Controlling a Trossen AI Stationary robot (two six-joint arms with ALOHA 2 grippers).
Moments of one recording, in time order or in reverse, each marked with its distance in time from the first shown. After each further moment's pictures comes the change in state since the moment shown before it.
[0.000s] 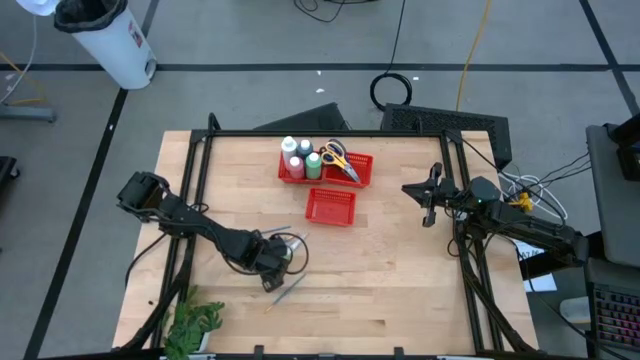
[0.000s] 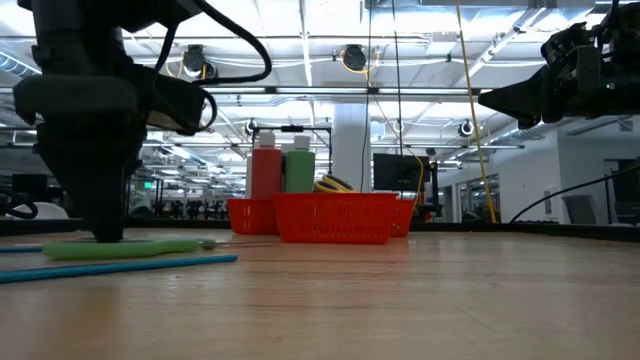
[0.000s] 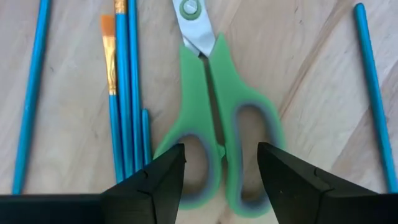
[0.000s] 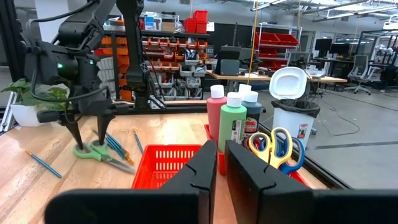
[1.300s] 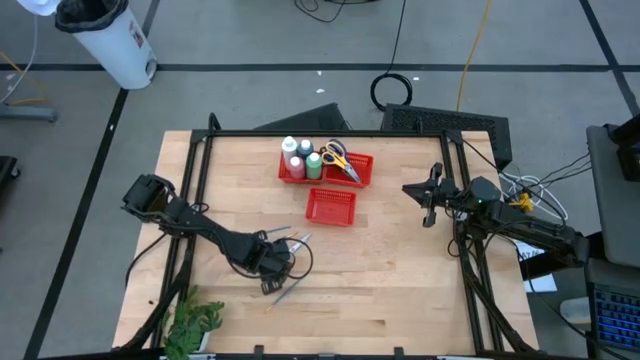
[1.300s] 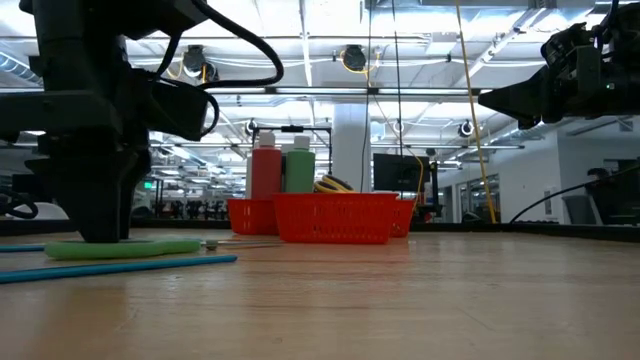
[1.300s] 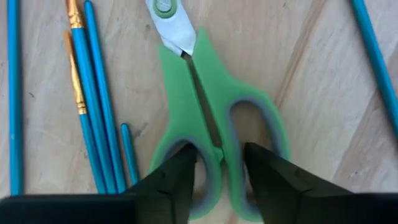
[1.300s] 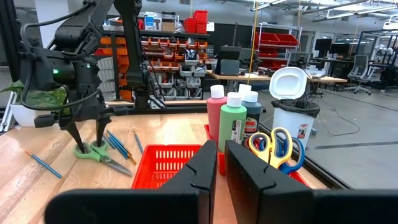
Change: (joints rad) left arm -0.001 0.096 0.003 0.042 0.008 0.128; right arm 0.000 0.000 0.000 0.000 0.000 0.000
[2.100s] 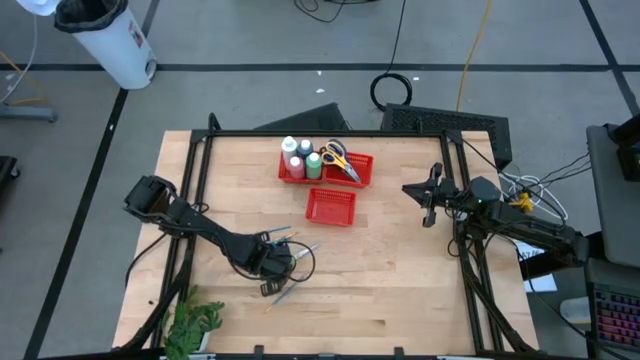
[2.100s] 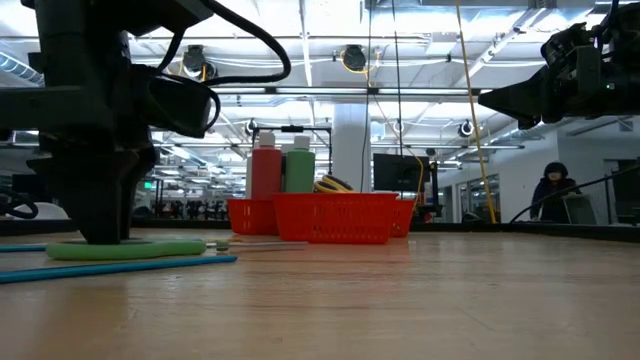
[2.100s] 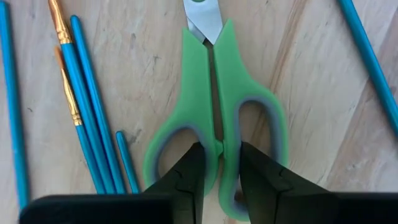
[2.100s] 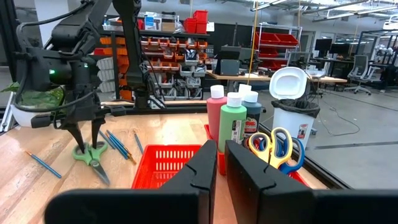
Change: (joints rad) left arm -0.007 0.007 0.048 -0.036 -0.013 0.075; right arm 0.000 0.000 0.000 0.000 0.000 0.000
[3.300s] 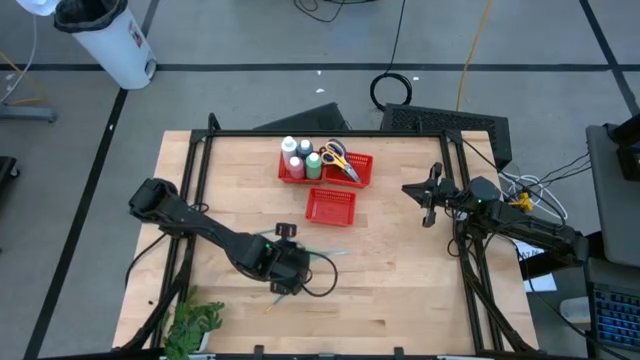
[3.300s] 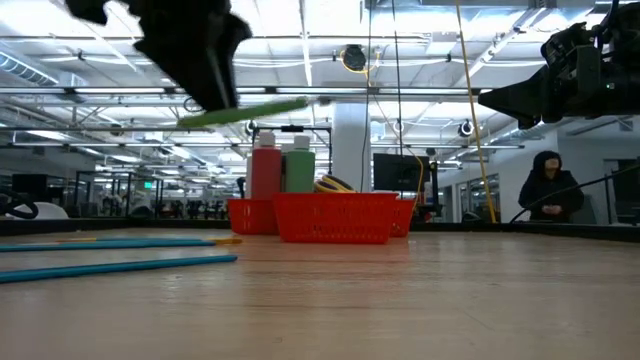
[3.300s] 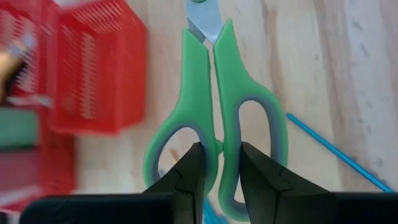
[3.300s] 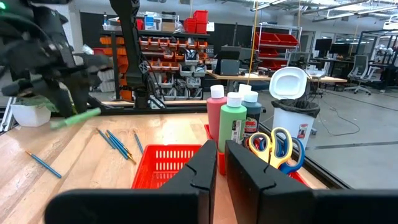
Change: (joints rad) left arm -0.015 0.001 0.426 -0.288 -0.314 0.471; right arm 0.000 0.000 0.000 0.000 0.000 0.000
